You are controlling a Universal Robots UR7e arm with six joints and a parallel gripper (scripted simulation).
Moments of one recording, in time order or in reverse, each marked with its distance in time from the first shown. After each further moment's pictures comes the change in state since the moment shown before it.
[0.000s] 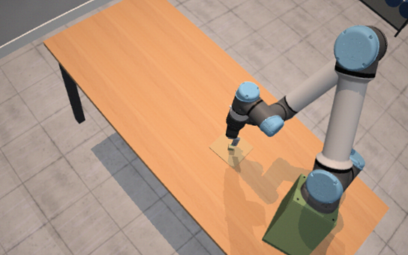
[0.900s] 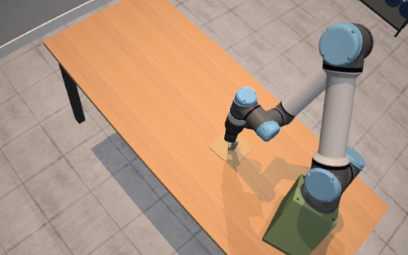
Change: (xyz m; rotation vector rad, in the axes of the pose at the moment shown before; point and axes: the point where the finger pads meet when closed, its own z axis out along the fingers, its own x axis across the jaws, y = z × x) arm 0.001 -0.001 0.031 0.003 0.002 0.000
